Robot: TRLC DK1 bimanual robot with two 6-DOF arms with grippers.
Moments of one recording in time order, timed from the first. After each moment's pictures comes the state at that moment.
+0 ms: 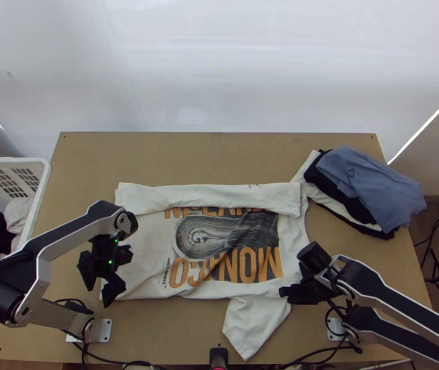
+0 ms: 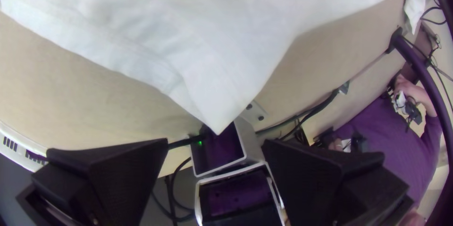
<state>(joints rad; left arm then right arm) -0.33 1.59 0.88 -1.55 -0.02 0.34 0.77 0.95 0.48 -0.86 -0.35 0.75</state>
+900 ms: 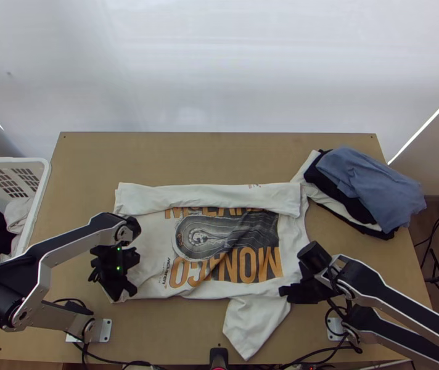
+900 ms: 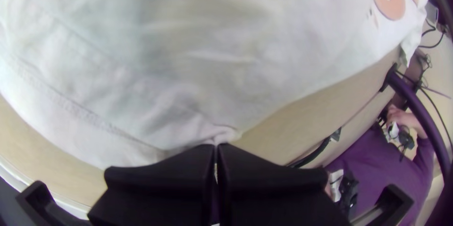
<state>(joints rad) -0.36 1.57 0.76 -1.26 0.12 0.27 0.77 0.95 0.49 -0.86 -0.35 0.75</state>
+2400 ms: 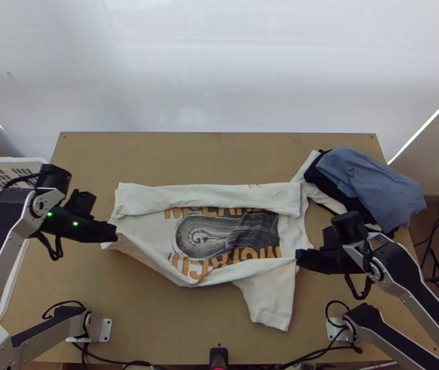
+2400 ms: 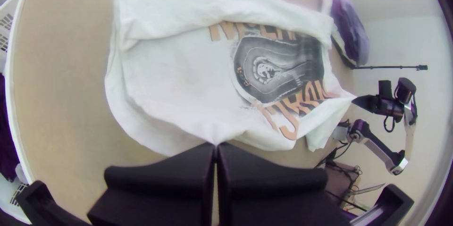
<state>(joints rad) 0.01 1.21 1.20 -1.39 0.43 0.08 0.45 0.89 0.75 -0.99 -0.35 0.65</state>
